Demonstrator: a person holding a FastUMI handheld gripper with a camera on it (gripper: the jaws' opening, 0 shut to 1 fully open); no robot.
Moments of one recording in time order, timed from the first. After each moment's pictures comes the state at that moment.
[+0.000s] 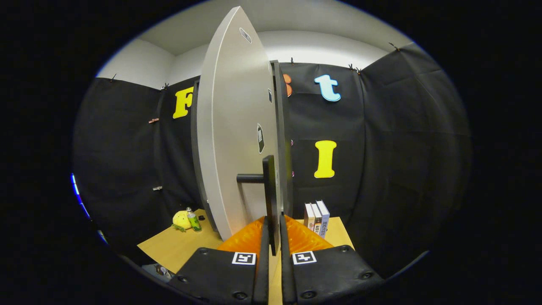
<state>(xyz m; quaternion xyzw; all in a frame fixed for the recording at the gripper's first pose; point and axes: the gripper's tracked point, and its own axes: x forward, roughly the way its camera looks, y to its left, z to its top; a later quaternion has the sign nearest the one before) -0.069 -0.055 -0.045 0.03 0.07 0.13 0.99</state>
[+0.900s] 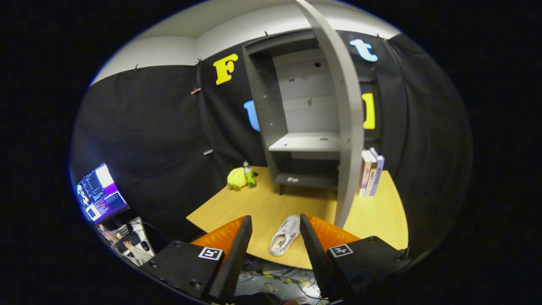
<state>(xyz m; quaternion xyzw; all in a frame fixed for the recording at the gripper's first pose) -0.208 0.072 -0.173 0.06 0.27 0.27 0.92</state>
